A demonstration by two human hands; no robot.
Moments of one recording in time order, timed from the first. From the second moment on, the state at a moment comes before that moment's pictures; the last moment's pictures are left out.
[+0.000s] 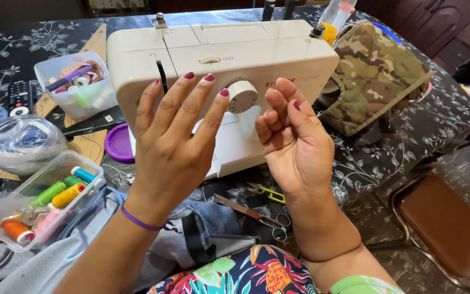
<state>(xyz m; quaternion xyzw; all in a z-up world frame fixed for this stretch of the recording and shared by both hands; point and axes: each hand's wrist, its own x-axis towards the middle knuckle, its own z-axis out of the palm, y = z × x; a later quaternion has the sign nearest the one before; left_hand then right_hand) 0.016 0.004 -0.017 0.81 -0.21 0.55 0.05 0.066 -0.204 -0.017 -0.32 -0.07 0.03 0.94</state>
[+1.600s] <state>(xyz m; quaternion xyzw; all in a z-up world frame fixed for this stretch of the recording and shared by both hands) 0.019 0.009 -0.017 0.81 -0.21 0.55 0.07 0.225 -0.305 0.022 -0.65 -0.18 -0.57 0.48</state>
